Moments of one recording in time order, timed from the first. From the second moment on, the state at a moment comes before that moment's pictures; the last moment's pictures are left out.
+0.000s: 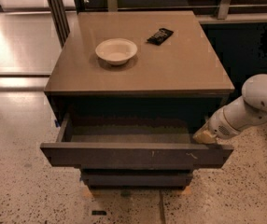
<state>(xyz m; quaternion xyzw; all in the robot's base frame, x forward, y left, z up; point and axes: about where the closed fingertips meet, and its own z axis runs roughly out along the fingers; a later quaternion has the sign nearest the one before) 0.521 -0.230 0.652 -0.44 0.87 0.15 0.17</state>
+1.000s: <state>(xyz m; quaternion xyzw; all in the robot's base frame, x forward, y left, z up) 0.474 -0.229 0.680 -0.41 0.87 0.18 0.22</state>
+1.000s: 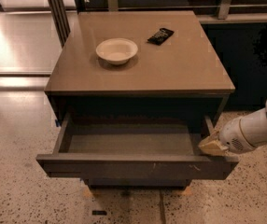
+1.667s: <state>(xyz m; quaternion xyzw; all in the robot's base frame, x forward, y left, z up) 0.526 -0.239 0.736 -0.38 0.86 0.08 0.33</state>
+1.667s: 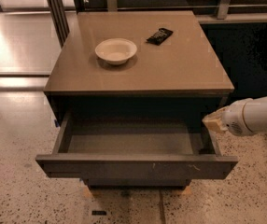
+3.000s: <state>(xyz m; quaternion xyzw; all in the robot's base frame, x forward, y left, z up) 0.543 -0.247 0.747 -0.36 0.86 0.05 0.36</state>
